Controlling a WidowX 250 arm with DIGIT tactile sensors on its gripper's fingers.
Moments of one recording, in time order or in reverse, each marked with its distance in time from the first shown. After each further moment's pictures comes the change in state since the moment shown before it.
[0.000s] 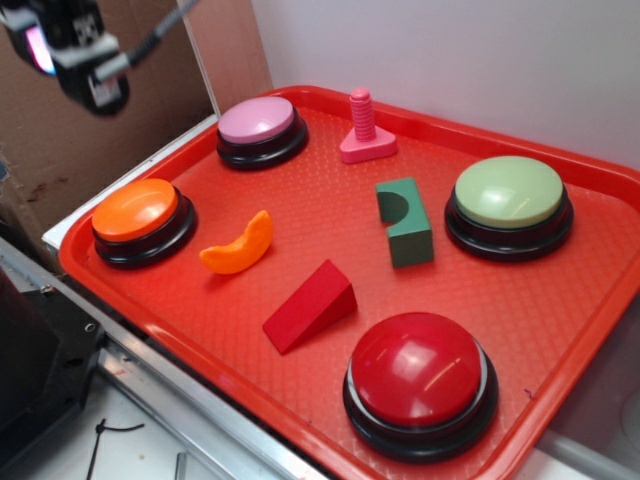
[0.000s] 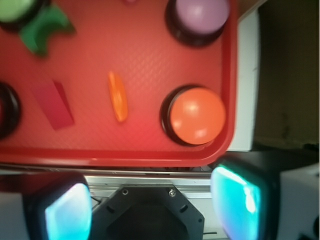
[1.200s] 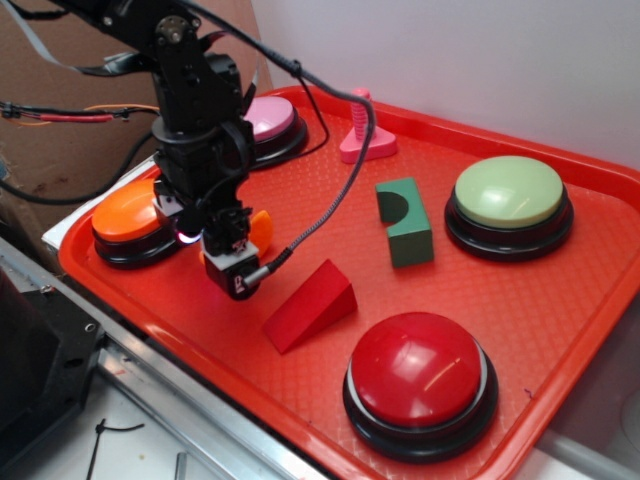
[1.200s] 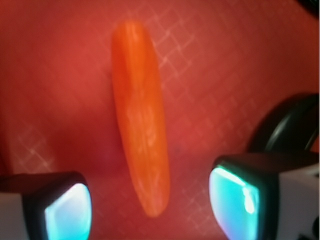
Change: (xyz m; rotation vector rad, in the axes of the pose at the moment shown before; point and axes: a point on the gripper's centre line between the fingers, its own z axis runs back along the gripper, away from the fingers) arm 0.038 -0.029 -0.121 0.015 0.023 -0.014
